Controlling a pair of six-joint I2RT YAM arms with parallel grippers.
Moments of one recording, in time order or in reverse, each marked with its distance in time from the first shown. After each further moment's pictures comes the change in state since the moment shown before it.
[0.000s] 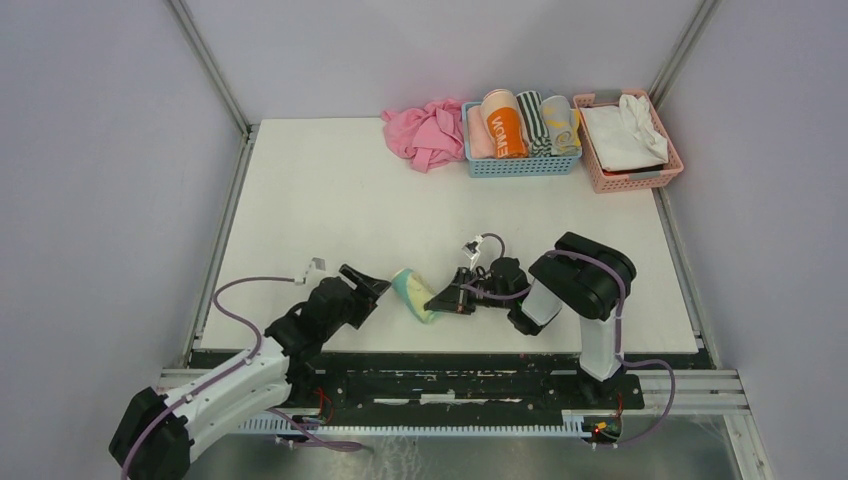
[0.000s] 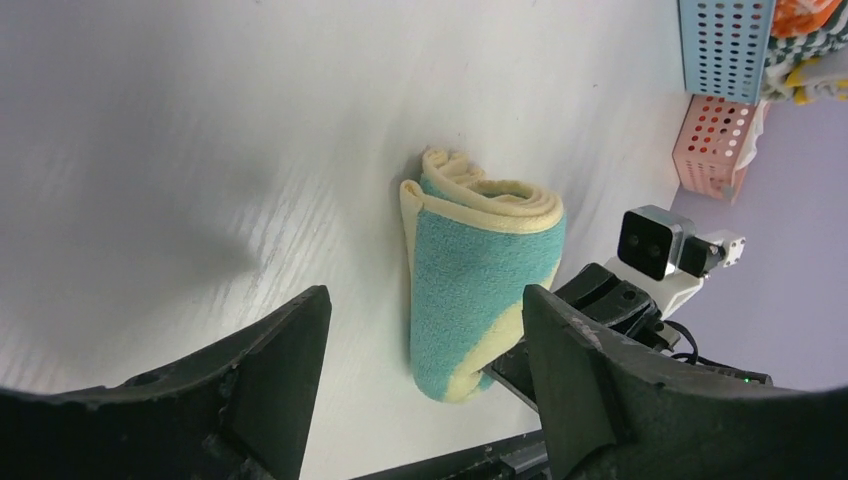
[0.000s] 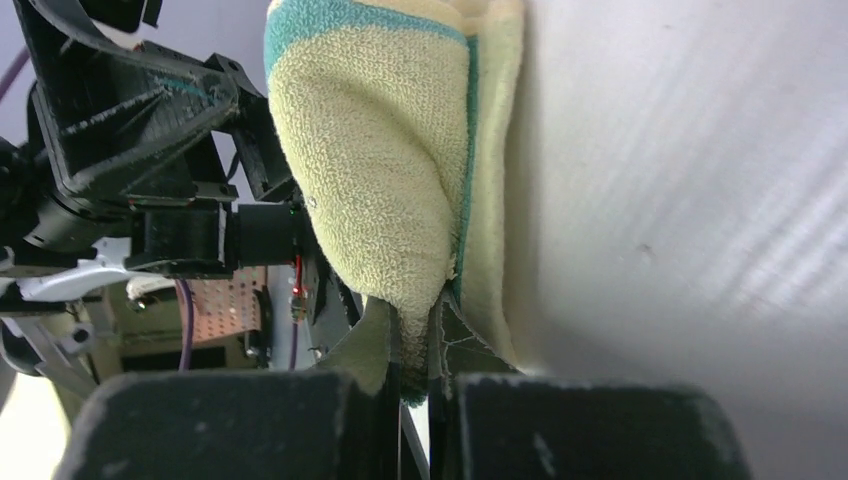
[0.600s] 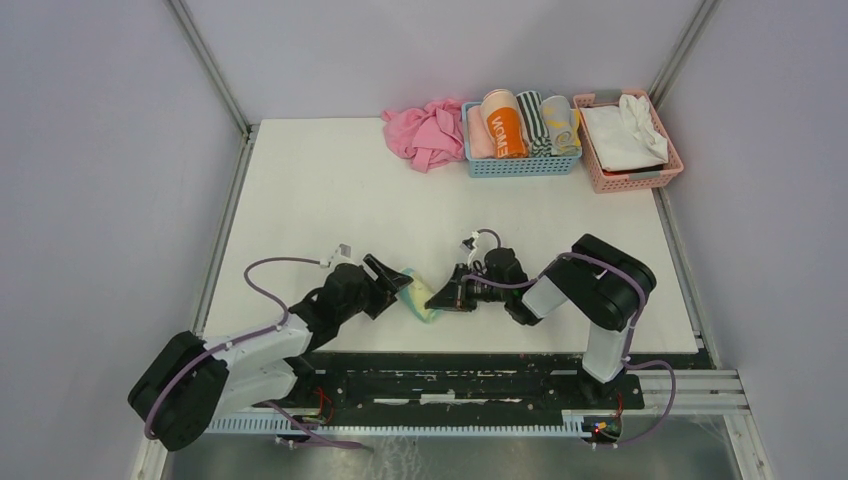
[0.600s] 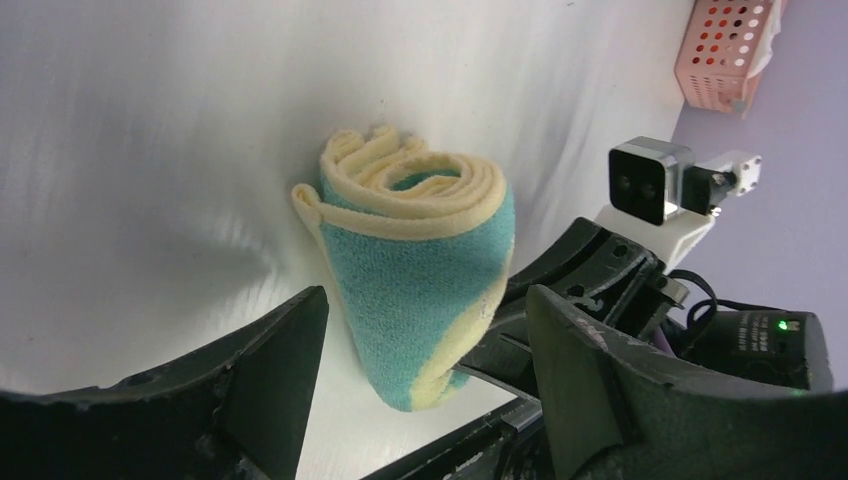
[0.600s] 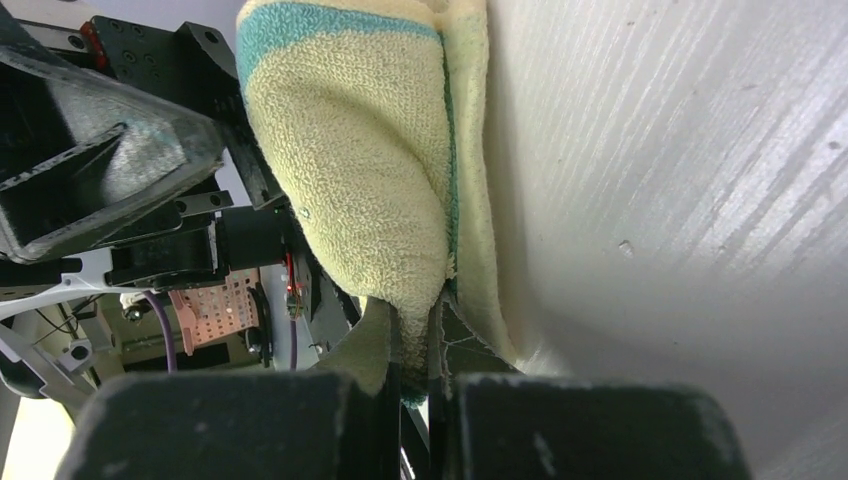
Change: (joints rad) left arm 0.007 0.347 0.051 0.347 0.183 0.109; right arm -0.029 -0.105 0.042 -0.282 -0.005 0.016
